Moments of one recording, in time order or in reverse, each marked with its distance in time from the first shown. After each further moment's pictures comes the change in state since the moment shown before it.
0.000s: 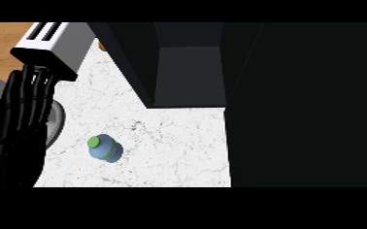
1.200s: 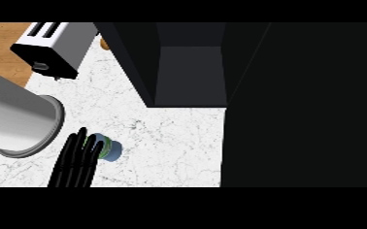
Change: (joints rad) left arm 0.445 -0.069 -0.445 -0.208 -0.068 0.199 0.216; right arm 0.403 0.063 0.098 -0.183 -0.341 0.147 0.159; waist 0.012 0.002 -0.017
